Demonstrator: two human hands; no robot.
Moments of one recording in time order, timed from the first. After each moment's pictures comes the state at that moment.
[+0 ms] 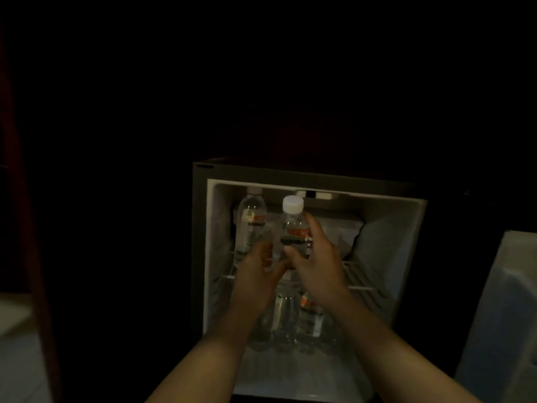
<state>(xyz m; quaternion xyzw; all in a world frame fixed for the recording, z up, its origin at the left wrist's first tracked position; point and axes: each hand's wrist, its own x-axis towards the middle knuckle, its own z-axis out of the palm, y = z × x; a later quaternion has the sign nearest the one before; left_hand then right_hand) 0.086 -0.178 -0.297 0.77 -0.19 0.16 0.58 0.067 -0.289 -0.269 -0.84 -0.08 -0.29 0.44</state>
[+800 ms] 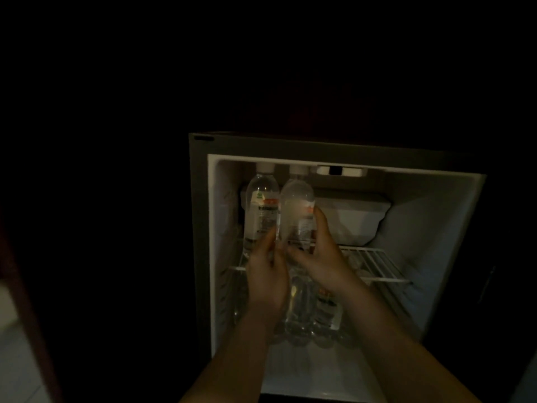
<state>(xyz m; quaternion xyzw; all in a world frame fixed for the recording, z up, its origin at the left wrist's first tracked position) 0.117 -0.190 -0.324 0.69 -0.14 0.22 0.67 0.124 -0.292 -0.301 -0.80 -0.09 -0.16 0.57</state>
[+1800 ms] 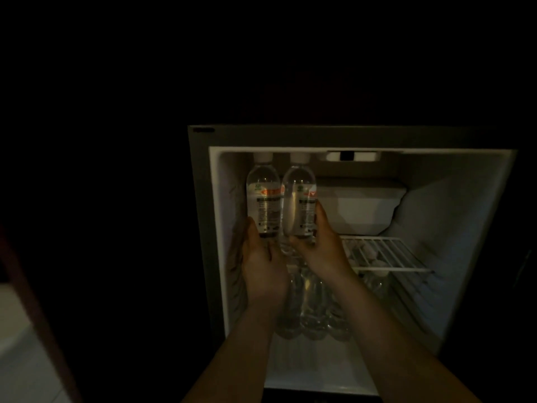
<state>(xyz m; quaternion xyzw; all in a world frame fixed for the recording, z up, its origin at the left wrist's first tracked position) 0.139 -0.177 -0.335 0.74 -0.07 0.27 0.61 0.149 -0.276 -0.319 -0.81 -0.06 -0.22 0.53</state>
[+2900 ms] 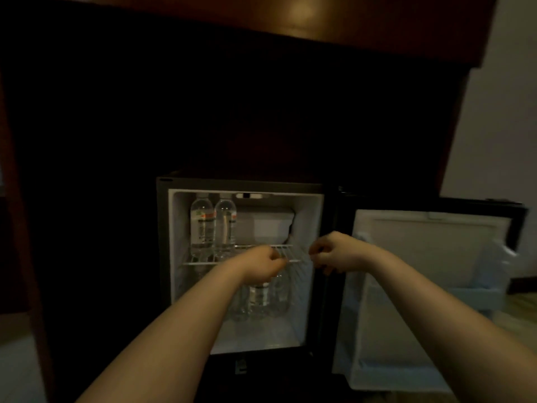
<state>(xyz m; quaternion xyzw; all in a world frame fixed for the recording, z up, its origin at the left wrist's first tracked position) -0.040 -0.219 -0.215 0.89 -0.30 -0.11 0.32 -0.084 -0.401 -0.197 -0.97 0.06 -0.01 0.24</state>
